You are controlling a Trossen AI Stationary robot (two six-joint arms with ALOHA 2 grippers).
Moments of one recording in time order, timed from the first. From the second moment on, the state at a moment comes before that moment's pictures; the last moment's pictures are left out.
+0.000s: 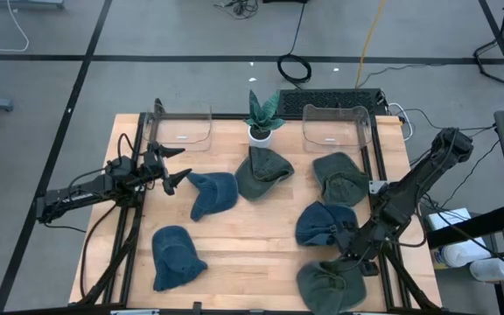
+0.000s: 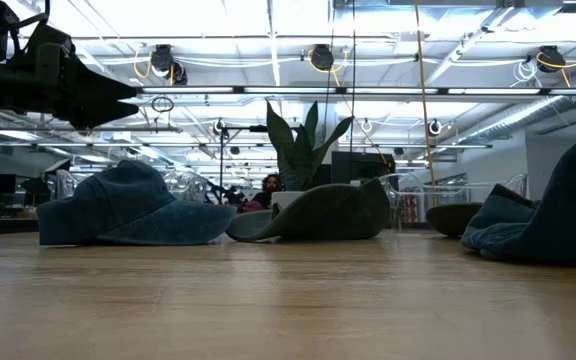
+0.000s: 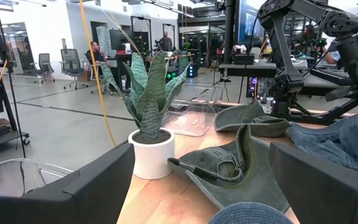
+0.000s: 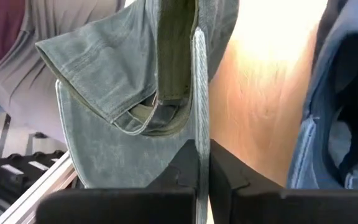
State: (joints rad) left arm 0.28 0.01 0.01 0.06 -0.08 0.02; right arm 0.82 1.08 0.62 -0.49 -0.07 0.69
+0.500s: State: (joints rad) left arm 0.28 0.01 0.01 0.06 -0.08 0.02; right arm 0.82 1.04 0.65 -0.29 0.35 0.31
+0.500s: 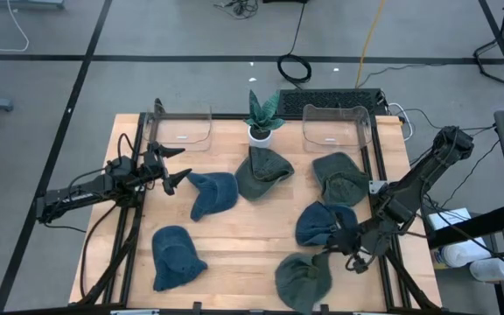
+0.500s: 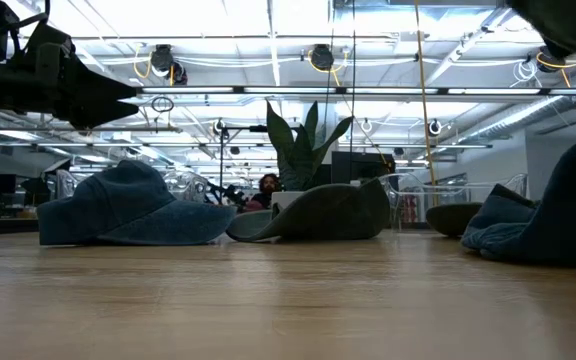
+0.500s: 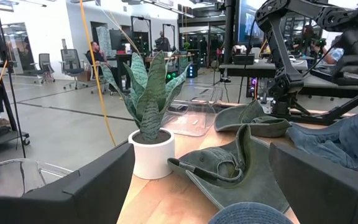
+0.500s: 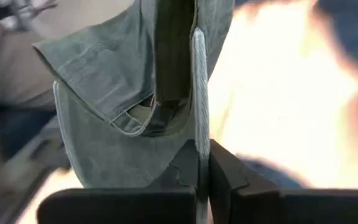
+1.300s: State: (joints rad) left arm 0.28 0.01 0.01 0.06 -0.08 0.02; right arm 0.68 1.09 0.65 0.24 1.05 -0.07
